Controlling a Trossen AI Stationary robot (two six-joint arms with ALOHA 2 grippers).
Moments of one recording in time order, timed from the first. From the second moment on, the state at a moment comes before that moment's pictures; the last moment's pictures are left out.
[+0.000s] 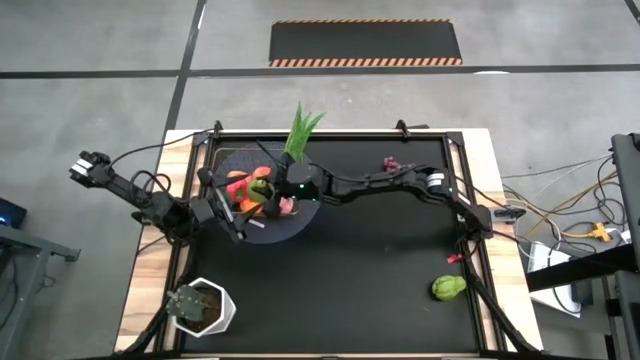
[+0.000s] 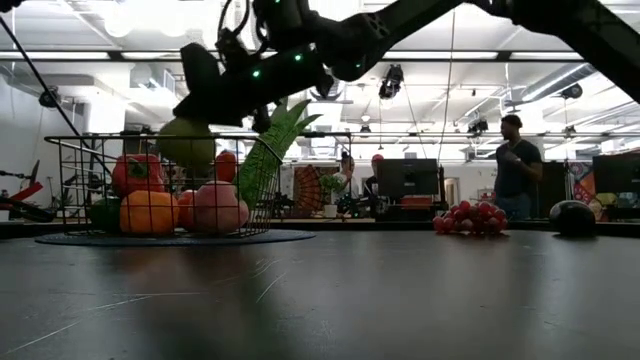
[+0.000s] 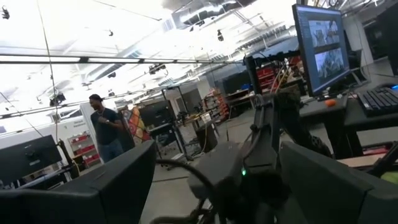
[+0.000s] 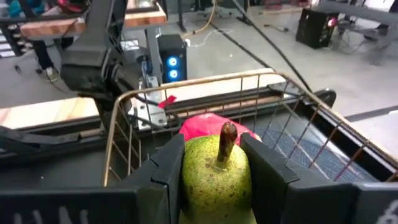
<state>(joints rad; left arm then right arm) -0.49 0.76 0.49 0.75 -0.85 0.67 -0.11 2.28 1.79 0.28 0.09 0.05</state>
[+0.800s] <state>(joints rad) -0.49 0.76 0.49 0.75 -0.85 0.67 -0.11 2.44 2.03 -0.01 0.10 0.04</state>
